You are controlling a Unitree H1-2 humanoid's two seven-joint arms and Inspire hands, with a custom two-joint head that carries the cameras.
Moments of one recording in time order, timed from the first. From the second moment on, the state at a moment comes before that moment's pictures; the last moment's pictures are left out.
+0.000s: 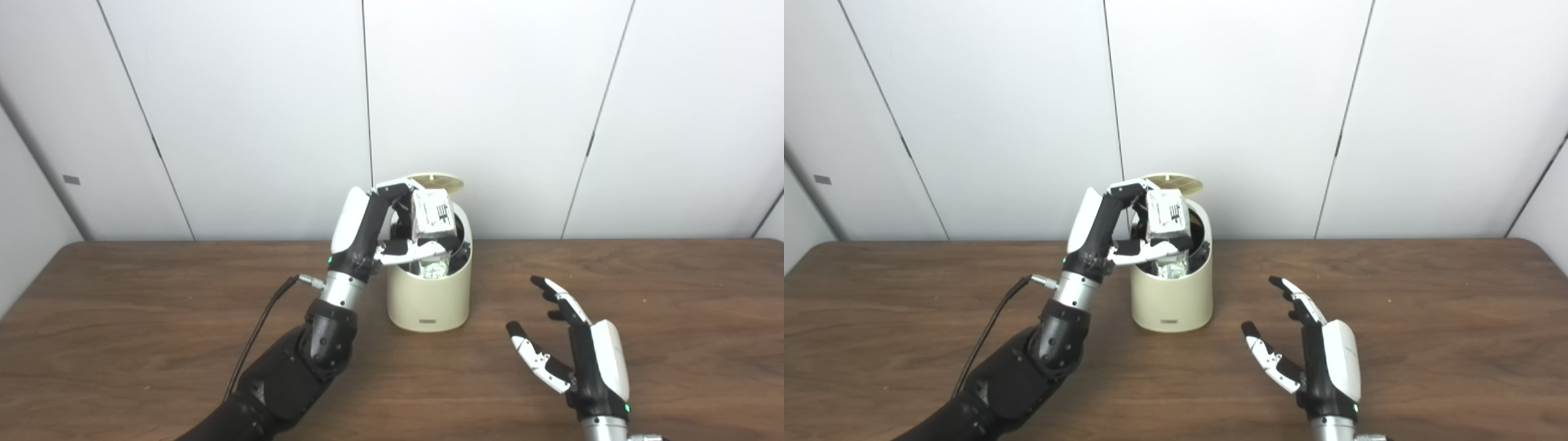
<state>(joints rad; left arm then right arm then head) -0.75 0.20 -0.61 0.58 0.19 -0.46 0.56 -0.08 -0.05 0.11 -0.02 -0.60 -0.07 -0.35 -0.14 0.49</state>
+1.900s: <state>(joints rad) -0.83 0.32 -0.85 0.49 0.48 -0.46 0.85 -0.07 -0.05 0.15 -0.02 -0.61 -0.05 -0.36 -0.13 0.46</state>
